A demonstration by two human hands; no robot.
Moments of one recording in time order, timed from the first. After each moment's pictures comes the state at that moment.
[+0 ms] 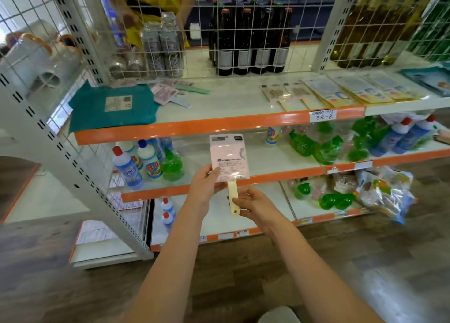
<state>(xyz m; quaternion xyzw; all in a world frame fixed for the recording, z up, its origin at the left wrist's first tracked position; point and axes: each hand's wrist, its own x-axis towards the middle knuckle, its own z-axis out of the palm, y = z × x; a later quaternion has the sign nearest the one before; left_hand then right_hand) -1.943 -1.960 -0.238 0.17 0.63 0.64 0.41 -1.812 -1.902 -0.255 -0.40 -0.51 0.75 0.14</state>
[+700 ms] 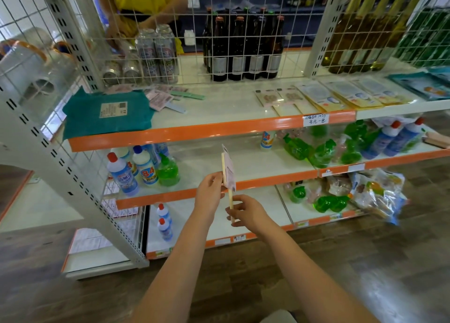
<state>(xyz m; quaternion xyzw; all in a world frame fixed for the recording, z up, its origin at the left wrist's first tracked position) -1.925 -1.949 -0.248 0.18 0.70 0.59 0.35 -1.816 -1.913 -0.252 -0.45 -0.66 0.60 0.07</state>
